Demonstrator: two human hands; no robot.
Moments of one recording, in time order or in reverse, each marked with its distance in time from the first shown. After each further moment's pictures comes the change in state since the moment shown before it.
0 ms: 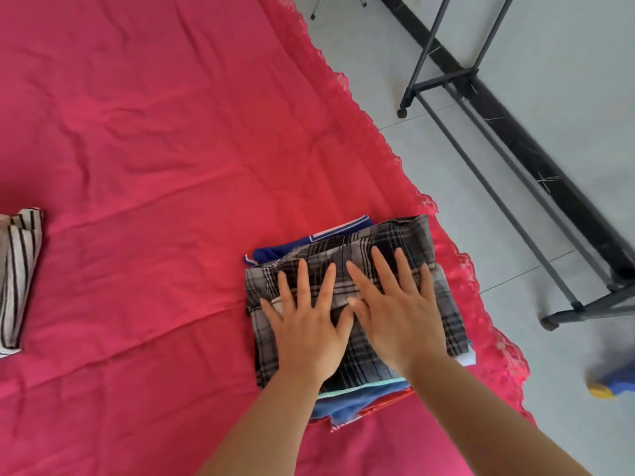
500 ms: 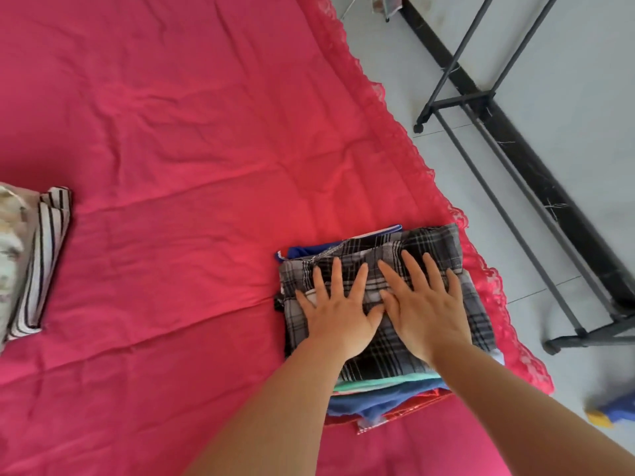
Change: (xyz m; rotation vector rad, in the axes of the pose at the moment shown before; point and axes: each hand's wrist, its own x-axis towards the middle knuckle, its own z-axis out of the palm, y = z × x) left_hand 0.034 -0.002 -0.005 -0.056 -0.362 0.052; right_hand 0.025 0.002 0.018 -0.114 -0.106 0.079
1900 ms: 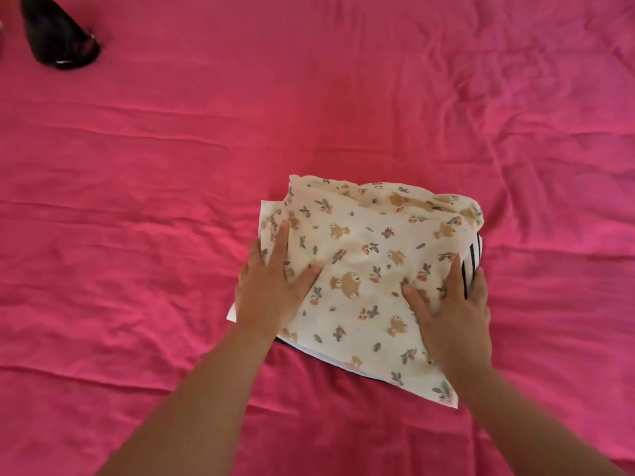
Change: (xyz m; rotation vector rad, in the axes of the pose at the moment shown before) left_hand -0.138 -0.664 -0.167 -0.348 0.662 -0.484; right_hand 0.067 -0.600 -0.005 0.641 0.139 0.032
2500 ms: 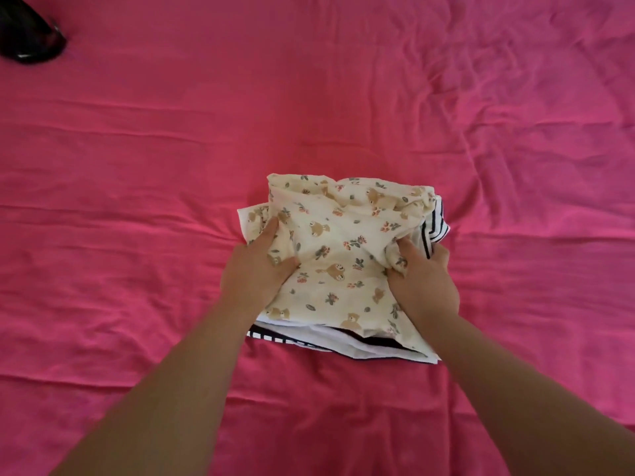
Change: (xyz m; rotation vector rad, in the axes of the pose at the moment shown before) left_hand 0.014 0.014 -0.011 -0.087 -0.043 0.059; right_hand 0.027 -0.020 -0.003 -0.167 -0.119 -0.101
